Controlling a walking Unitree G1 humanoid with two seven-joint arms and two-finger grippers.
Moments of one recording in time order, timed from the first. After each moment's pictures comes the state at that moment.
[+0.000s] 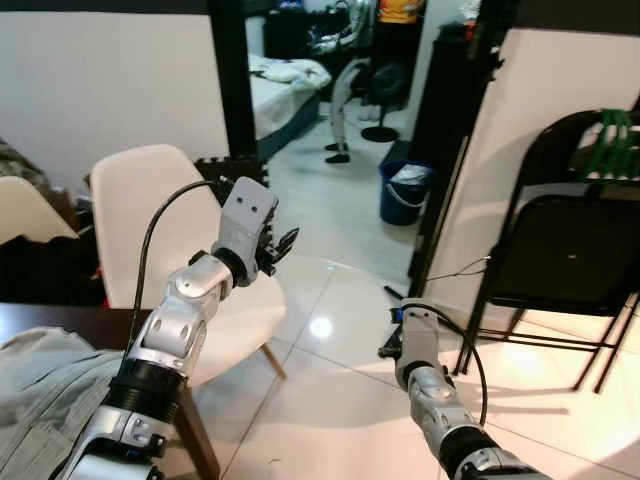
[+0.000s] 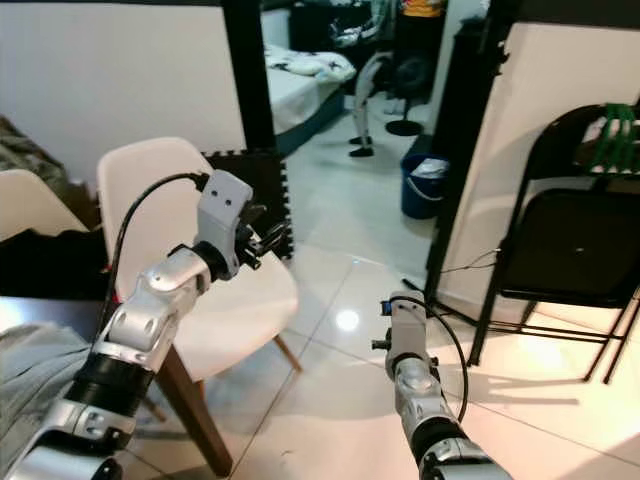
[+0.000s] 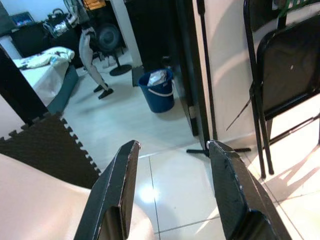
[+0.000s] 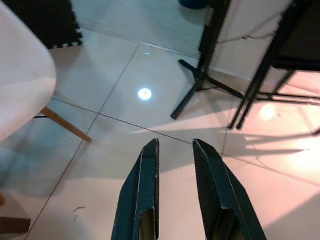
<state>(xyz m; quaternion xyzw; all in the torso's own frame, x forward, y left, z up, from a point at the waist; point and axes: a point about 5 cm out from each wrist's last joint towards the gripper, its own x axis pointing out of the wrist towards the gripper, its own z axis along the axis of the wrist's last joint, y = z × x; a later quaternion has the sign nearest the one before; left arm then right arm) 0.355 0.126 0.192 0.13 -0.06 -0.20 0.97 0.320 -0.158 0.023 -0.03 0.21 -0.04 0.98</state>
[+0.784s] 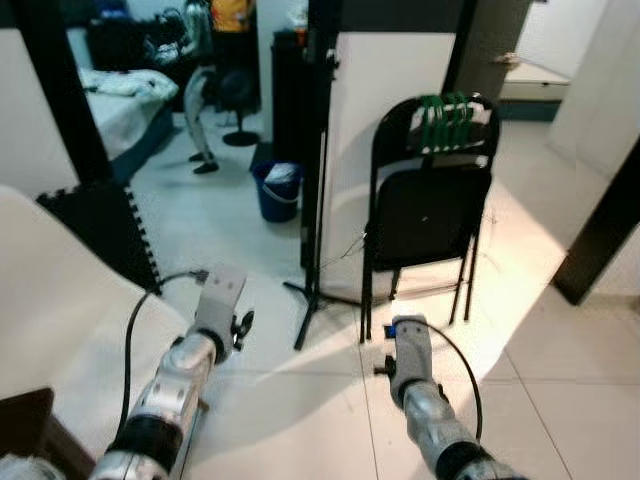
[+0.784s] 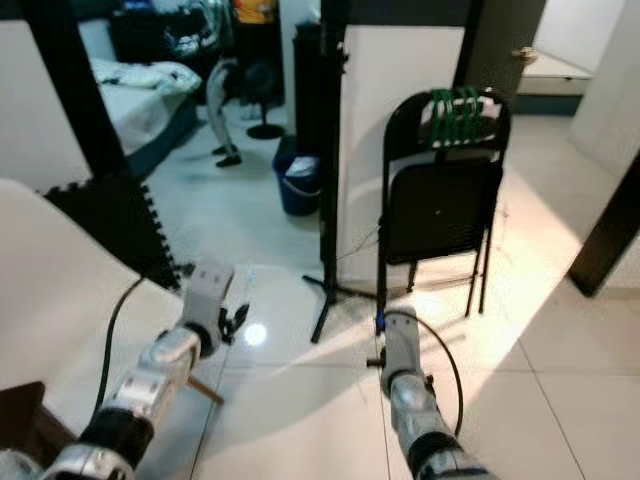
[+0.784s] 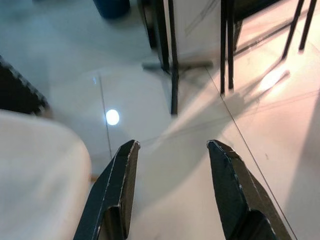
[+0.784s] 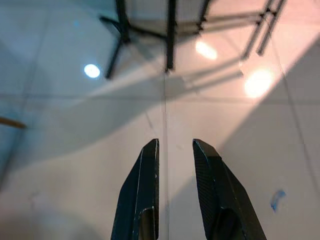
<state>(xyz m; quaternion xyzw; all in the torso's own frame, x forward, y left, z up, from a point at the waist) 0.322 0.166 0.054 0.09 0.17 -0.06 0.98 0.295 -0.157 -0.007 -0.05 0.28 -0.02 0.96</state>
